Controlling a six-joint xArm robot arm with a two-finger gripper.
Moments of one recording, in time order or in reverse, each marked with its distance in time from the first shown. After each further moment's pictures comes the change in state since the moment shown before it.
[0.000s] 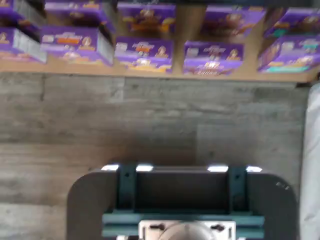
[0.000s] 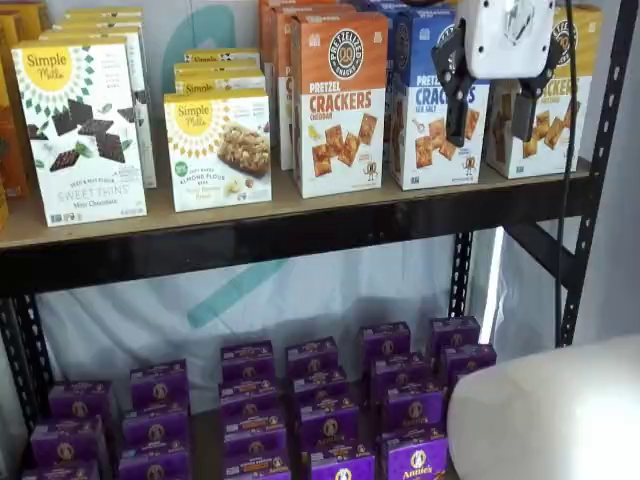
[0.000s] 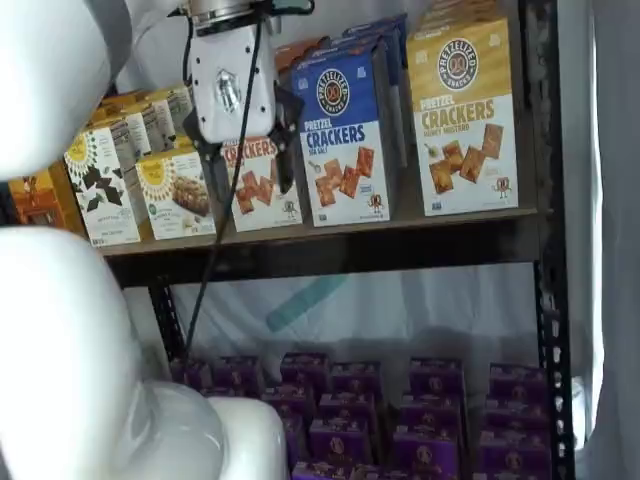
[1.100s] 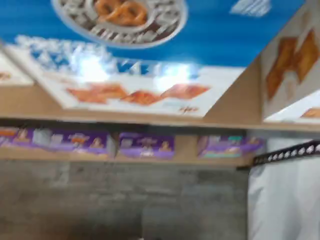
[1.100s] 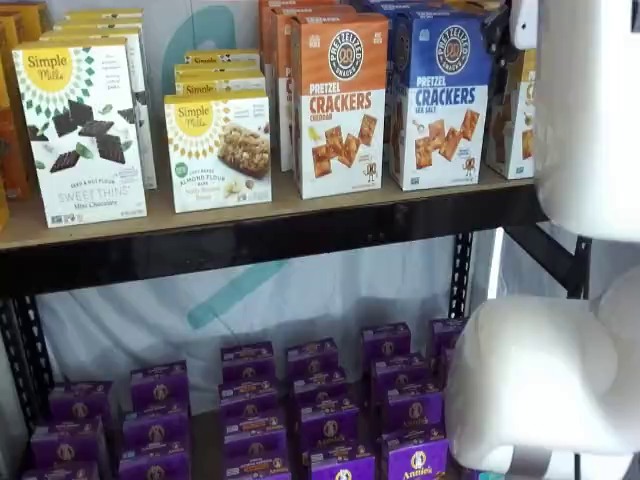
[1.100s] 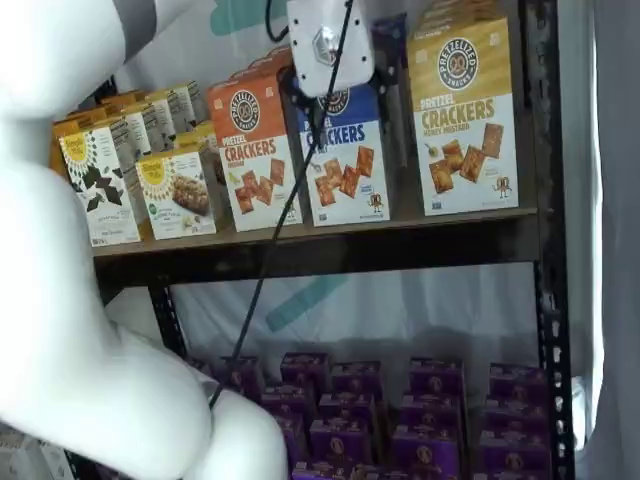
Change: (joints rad) arm -0.410 0.169 -0.071 0.016 -0.314 -0.403
